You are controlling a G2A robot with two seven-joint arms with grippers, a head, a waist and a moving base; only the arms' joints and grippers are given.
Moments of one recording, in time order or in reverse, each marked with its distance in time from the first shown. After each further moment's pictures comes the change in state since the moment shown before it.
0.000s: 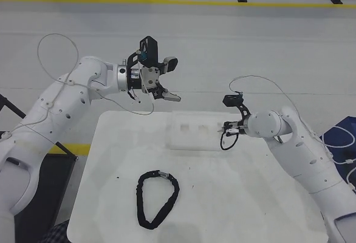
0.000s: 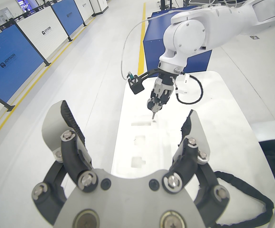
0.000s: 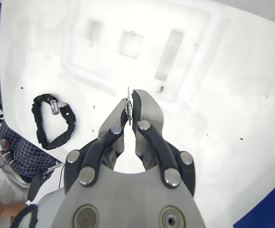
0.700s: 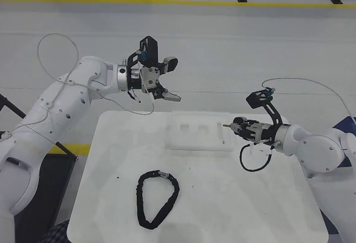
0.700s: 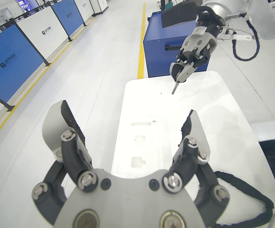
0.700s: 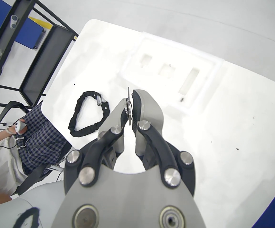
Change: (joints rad) left arm 0.000 0.000 0.000 0.000 0.000 0.000 0.000; right arm -0.377 0.104 0.415 -0.591 0.031 -0.087 -0.013
